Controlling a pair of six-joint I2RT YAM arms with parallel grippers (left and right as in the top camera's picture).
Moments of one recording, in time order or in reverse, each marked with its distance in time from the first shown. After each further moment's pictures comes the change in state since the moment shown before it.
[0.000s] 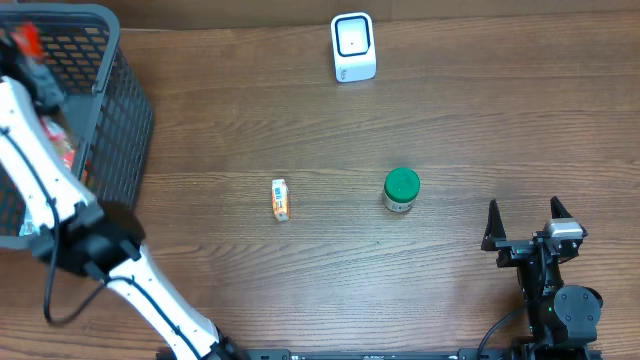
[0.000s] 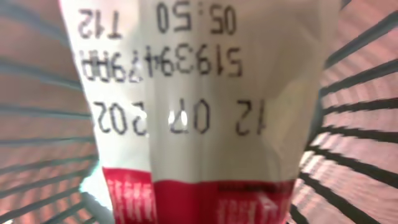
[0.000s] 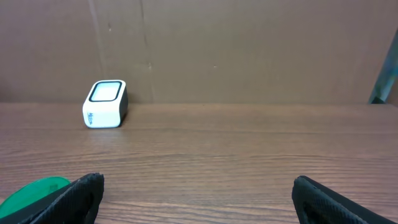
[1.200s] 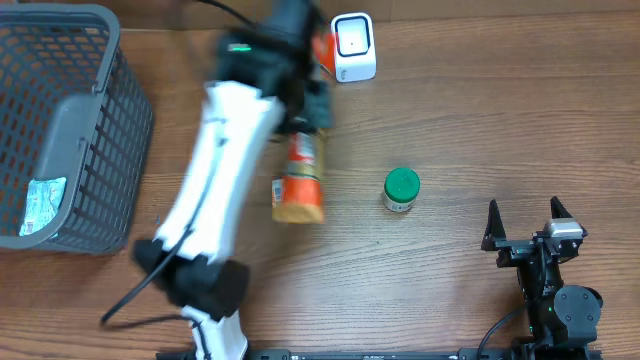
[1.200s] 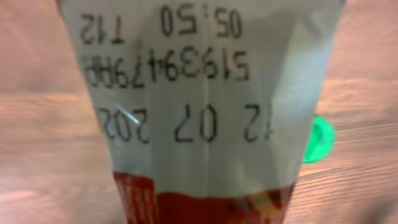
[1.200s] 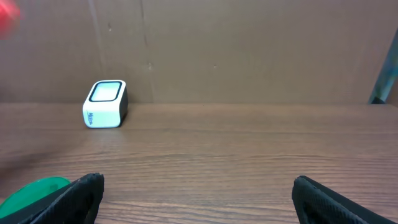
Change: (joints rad) left arm -0.995 -0.344 -0.601 -0.068 0.115 -0.425; right arm 0.000 0.000 0.000 0.000 0.000 0.001
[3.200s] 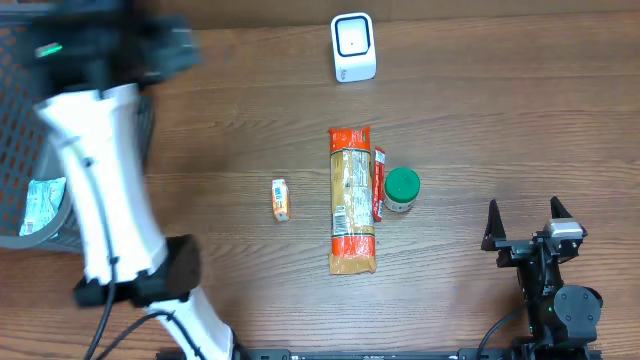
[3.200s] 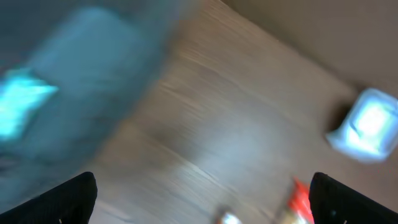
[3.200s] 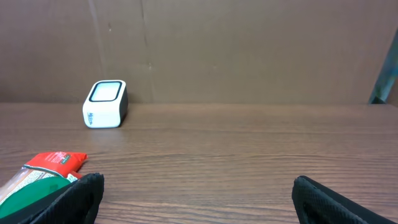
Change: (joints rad) left arm 0.554 0.017 0.520 -0.151 -0.168 -0.036; right arm 0.000 0.000 0.000 0.000 0.000 0.000
